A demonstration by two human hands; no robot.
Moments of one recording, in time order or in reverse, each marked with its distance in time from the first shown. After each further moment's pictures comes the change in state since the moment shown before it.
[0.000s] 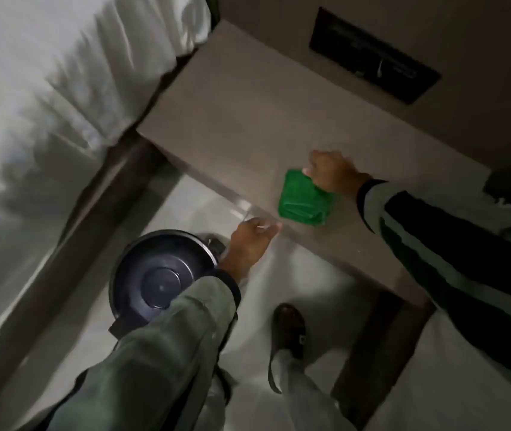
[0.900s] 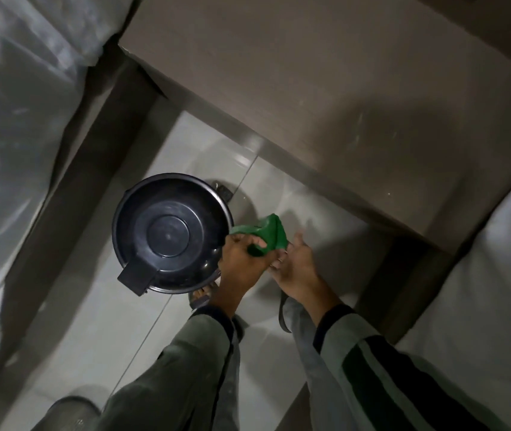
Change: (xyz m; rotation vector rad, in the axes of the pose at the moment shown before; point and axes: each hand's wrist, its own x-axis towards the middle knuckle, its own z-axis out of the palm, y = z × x) left_hand -0.056 -0.134 0.007 0.170 0.089 -0.031; right_hand -0.183 -0.080 0.228 1.864 -0.355 0.842
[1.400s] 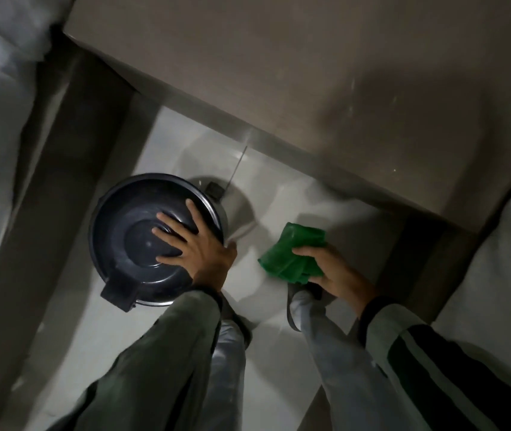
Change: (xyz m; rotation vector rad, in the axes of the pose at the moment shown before) left_hand 0.062 -0.036 0.006 0.670 0.260 -0.207; right_hand 0.052 -0.004 -0.082 -0.262 0.063 -0.042
